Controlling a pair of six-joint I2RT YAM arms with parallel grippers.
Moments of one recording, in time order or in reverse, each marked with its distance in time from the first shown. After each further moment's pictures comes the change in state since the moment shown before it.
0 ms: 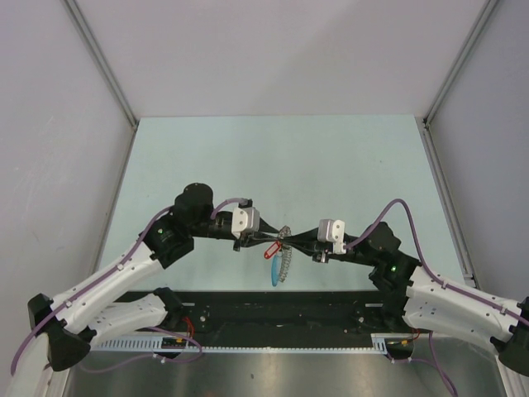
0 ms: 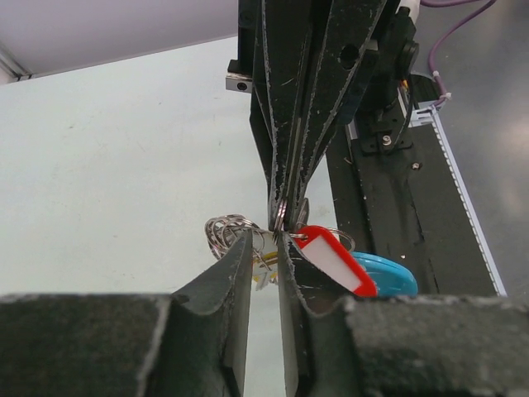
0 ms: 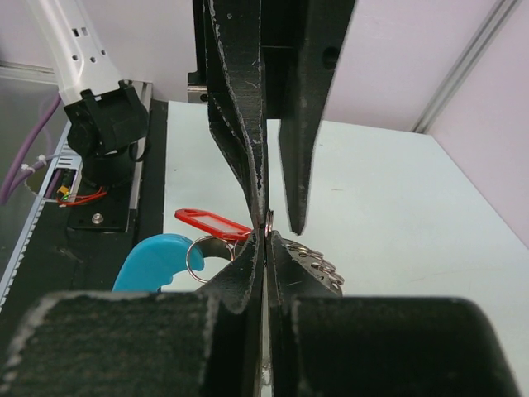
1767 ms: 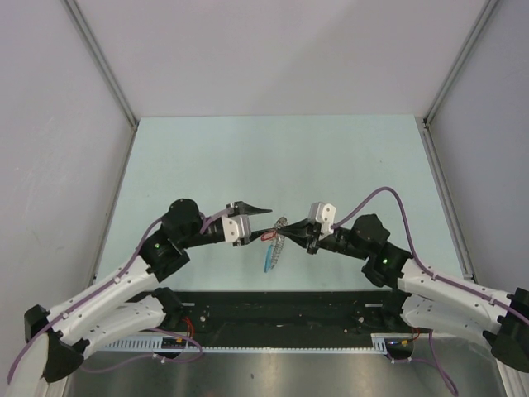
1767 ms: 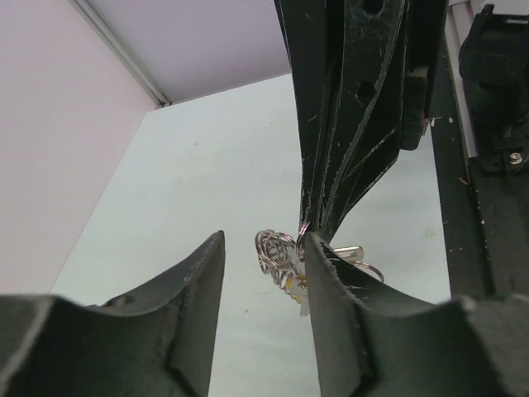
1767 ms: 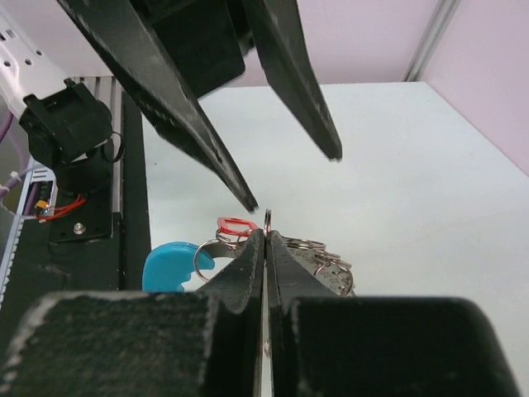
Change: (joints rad) left arm -0.006 -0.111 -0.190 0.303 -0.216 0.059; right arm -0.043 0.118 0.044 0.008 0.082 0.106
